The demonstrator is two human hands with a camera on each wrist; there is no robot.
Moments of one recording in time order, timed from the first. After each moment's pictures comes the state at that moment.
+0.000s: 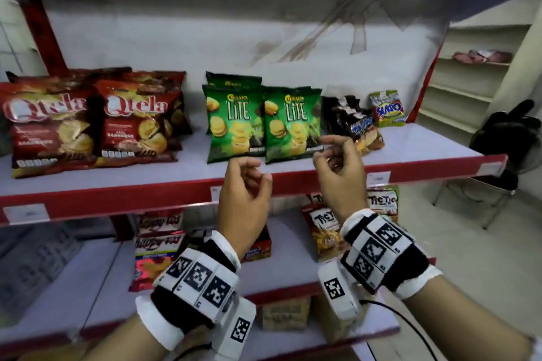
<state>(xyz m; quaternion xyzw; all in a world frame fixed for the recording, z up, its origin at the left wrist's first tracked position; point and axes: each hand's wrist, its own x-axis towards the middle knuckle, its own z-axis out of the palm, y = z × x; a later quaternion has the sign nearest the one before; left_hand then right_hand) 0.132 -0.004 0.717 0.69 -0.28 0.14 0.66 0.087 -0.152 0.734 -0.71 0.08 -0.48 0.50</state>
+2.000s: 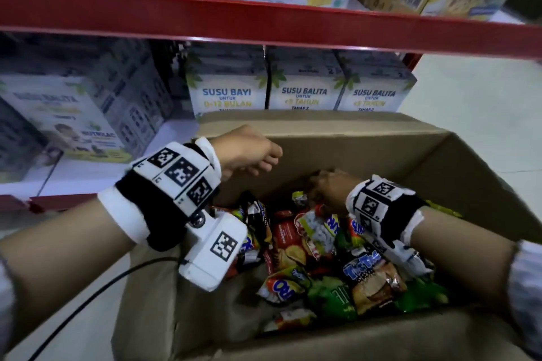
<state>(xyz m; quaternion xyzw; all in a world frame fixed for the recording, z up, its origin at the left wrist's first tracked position) 0.080 -0.045 -0.072 0.79 -0.11 -0.37 0.48 0.010 -0.227 -0.139 -0.94 -0.08 0.33 -0.04</state>
